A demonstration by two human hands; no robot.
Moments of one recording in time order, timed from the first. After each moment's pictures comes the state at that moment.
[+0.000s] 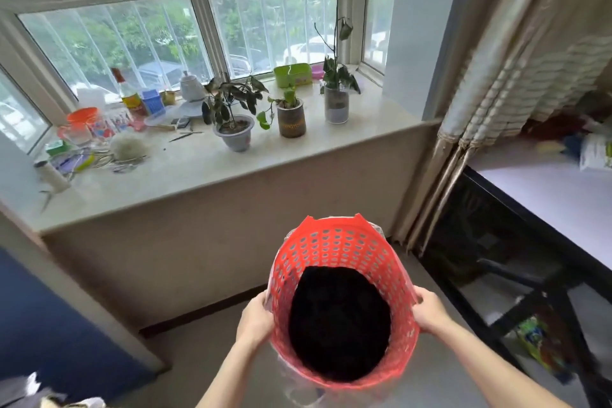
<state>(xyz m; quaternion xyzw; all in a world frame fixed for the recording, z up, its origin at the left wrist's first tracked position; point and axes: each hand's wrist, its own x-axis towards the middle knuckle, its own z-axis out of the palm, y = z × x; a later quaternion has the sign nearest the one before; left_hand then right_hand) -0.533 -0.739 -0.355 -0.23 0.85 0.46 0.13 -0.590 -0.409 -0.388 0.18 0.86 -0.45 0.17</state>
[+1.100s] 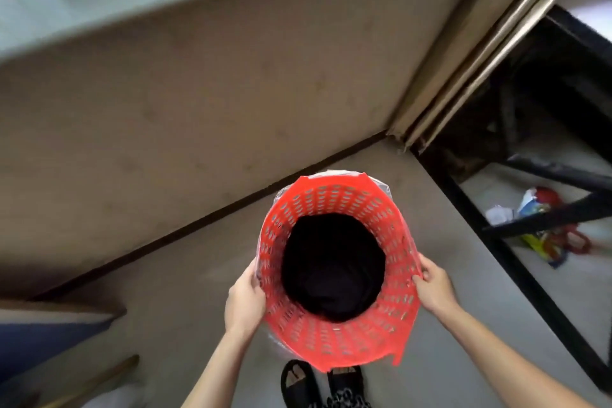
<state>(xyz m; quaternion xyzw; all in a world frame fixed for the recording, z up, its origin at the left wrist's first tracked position) -0.644 -0.754 -0.662 -0.25 0.85 0.42 0.18 -0.653 -0.419 -0.688 0.29 0.80 -0.50 0.17</state>
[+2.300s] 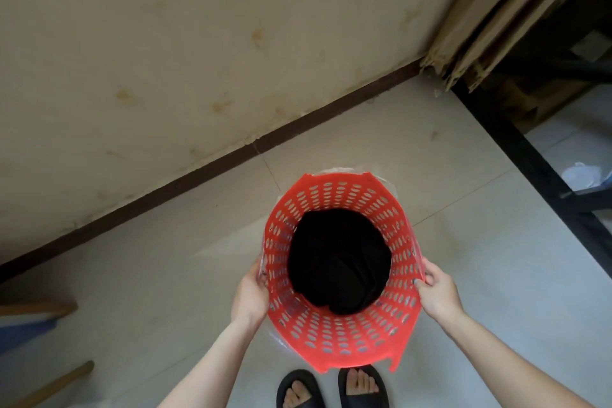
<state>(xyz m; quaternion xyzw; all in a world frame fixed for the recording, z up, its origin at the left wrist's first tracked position) -0.656 -0.748 -0.953 -0.29 0.81 0.44 0.27 -0.644 -0.424 -0.993 0.41 0.71 -0.53 0.21</state>
